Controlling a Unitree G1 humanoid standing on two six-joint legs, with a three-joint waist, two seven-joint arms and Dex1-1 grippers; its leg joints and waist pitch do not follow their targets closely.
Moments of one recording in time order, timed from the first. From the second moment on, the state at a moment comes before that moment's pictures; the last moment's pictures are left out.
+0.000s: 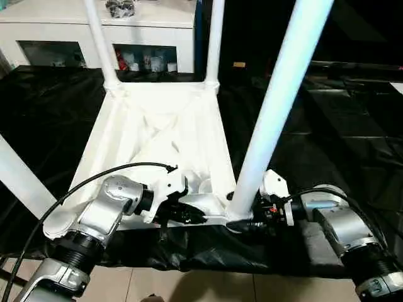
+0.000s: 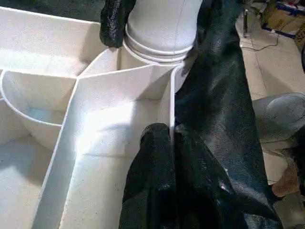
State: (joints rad) left arm -0.44 0.40 -0.31 0.35 -0.06 0.24 -1.33; right arm -0.38 -0.40 0.24 0.43 0.14 0.02 1.32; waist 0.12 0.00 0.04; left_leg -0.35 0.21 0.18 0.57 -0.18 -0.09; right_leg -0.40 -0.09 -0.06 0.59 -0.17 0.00
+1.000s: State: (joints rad) left arm -0.46 0.22 -0.23 0.40 0.04 0.31 -0.88; right arm -0.46 -0.11 0.08 0.63 0.06 0.05 0.55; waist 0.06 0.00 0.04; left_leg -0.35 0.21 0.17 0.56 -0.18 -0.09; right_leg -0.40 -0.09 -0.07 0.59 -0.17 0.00
